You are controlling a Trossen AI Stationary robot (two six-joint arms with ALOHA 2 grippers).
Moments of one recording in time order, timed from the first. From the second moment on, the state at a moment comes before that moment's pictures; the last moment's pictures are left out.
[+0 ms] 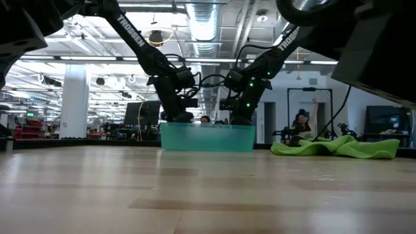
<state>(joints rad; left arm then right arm) 0.76 2.05 1.41 -0.37 -0.04 0.33 -0.68 2.15 1.53 -0.39 0.03 -0.71</state>
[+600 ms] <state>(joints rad) 0.75 2.03 1.42 -0.34 0.02 0.40 -0.67 2.15 1.53 -0.40 0.01 -0.72</state>
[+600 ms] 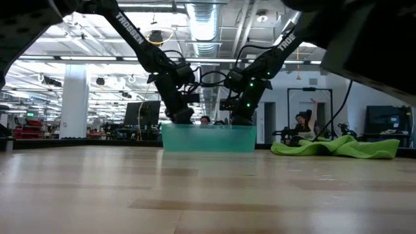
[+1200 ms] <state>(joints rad) 0.75 1.93 1.42 -0.35 0.05 0.38 -0.66 2.14 1.62 -0.61 0.00 -0.68</state>
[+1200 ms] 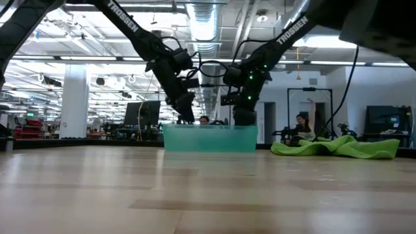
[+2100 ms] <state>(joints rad) 0.62 1.85 1.42 -0.47 -0.05 0.37 -0.64 1.84 1.65 -1.07 -0.24 -0.55</state>
